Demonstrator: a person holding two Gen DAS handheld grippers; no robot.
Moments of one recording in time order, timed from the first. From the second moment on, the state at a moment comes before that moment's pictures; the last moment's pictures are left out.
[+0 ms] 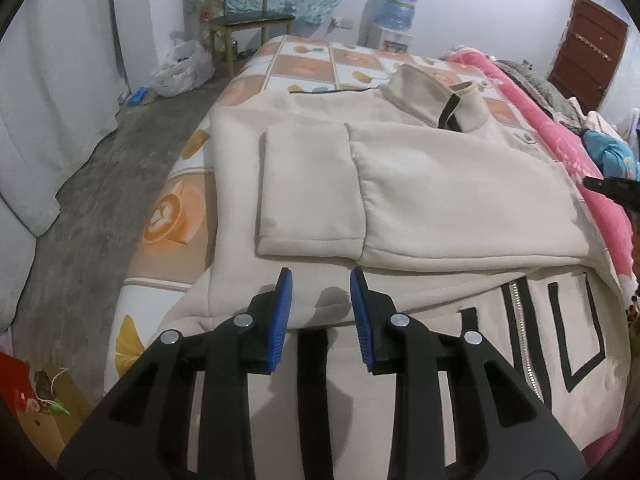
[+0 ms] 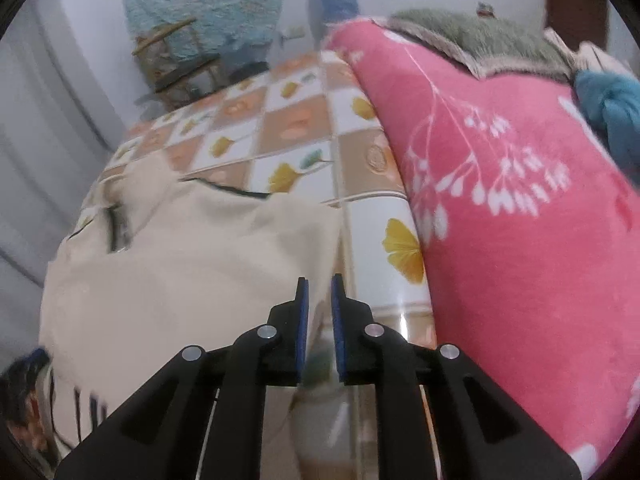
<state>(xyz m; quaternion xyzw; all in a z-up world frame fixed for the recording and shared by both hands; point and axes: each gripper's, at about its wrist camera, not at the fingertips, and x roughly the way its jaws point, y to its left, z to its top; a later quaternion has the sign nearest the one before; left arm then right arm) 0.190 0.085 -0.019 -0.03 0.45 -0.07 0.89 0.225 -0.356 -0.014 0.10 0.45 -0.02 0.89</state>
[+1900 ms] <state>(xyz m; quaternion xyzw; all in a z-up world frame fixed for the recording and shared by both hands) 0.183 0.124 -0.010 -0.16 0.41 -0.04 0.90 0.097 -0.333 -0.052 0.06 0.45 0.00 0.89</state>
